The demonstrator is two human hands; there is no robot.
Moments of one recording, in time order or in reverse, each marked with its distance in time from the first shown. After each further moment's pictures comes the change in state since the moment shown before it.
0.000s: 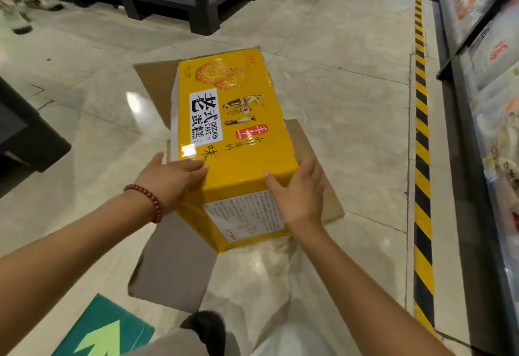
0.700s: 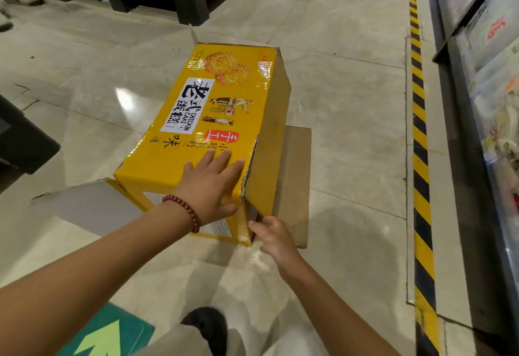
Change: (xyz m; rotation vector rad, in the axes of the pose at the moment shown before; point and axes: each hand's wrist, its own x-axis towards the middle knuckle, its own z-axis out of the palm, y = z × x) left_hand 0.016 0.068 0.002 -0.214 0.062 0.026; right_hand -0.055 0.058 0.064 0.617 -0.595 0.481
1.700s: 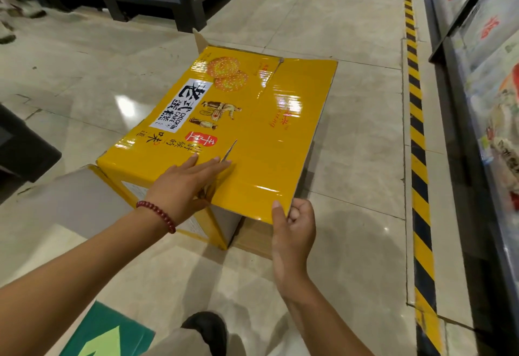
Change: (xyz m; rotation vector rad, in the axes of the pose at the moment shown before) left_hand -0.011 -0.030 -0.003 -0.150 0.091 0.048; right_hand -0.048 -0.037 -0.004 0.345 0.551 -0.557
